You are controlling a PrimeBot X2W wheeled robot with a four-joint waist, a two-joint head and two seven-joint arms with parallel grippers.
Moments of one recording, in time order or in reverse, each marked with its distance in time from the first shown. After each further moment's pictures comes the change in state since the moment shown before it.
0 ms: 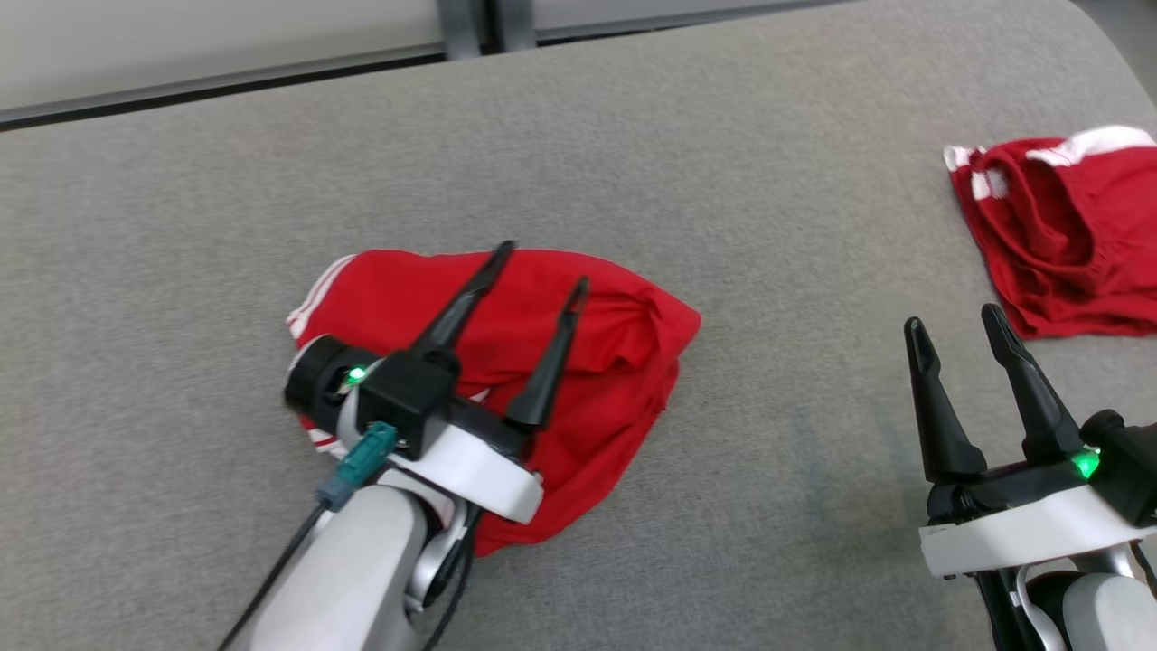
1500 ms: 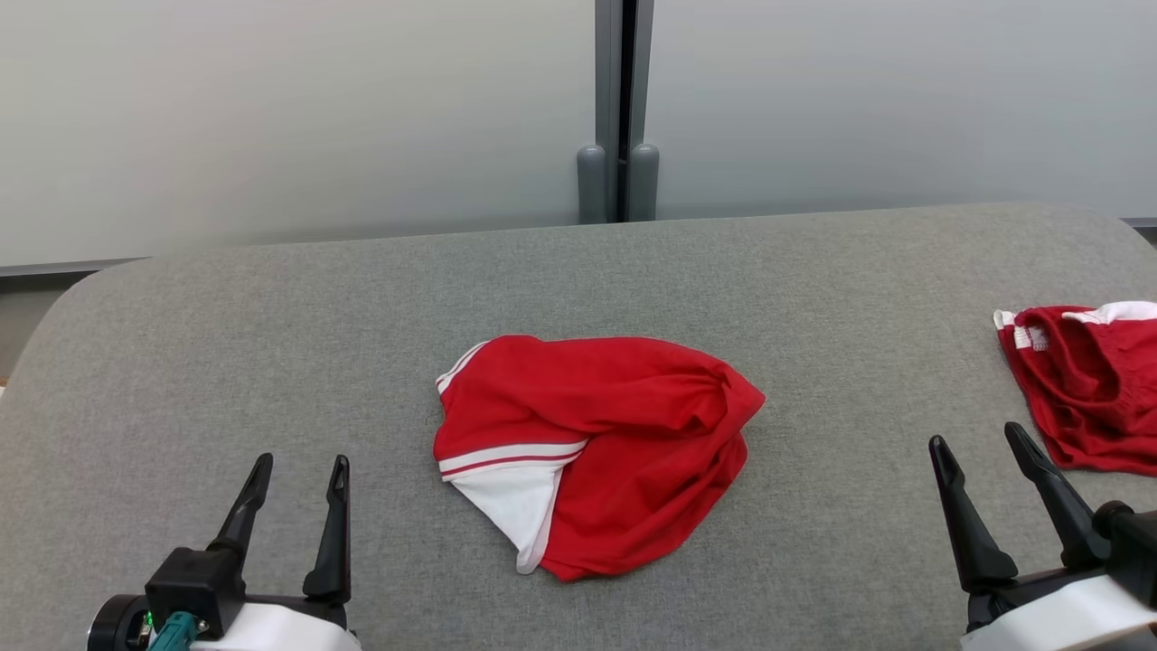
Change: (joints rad) left arm 0.460 0.179 0.242 -0.129 -0.130 0.192 0.019; right arm 0.227 -0.043 -0.060 -0.107 -0.038 0.000 0.155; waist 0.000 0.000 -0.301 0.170
